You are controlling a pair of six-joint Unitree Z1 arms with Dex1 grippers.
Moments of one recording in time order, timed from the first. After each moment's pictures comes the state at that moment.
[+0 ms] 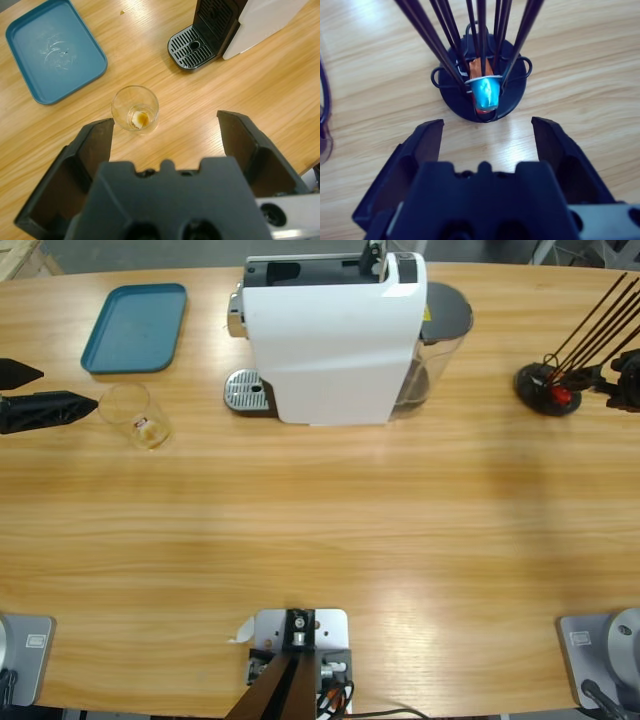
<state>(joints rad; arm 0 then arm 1) -0.71 1.14 -0.80 0.42 0.14 -0.12 0.15 1.48 -0.70 0.23 -0.19 0.34</state>
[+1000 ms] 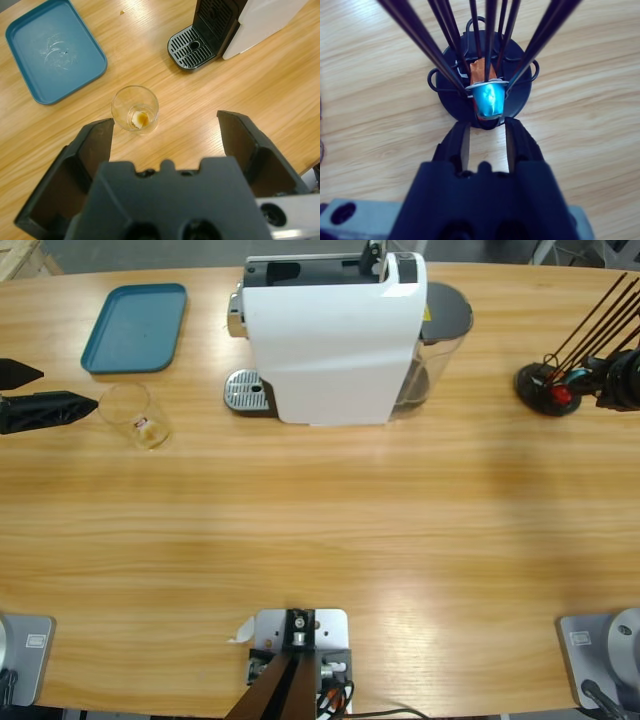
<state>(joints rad) -0.71 1.14 -0.80 0.42 0.14 -0.12 0.14 1.54 -0.70 0.19 -0.18 0.33</state>
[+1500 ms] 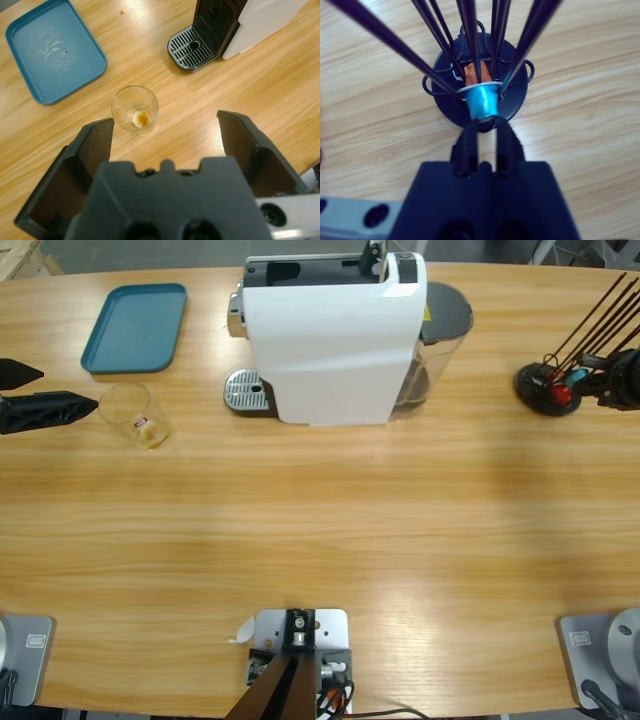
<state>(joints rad) -0.71 1.14 -0.80 0.42 0.14 -0.12 0.12 1.54 -0.70 0.18 -0.18 0.33</state>
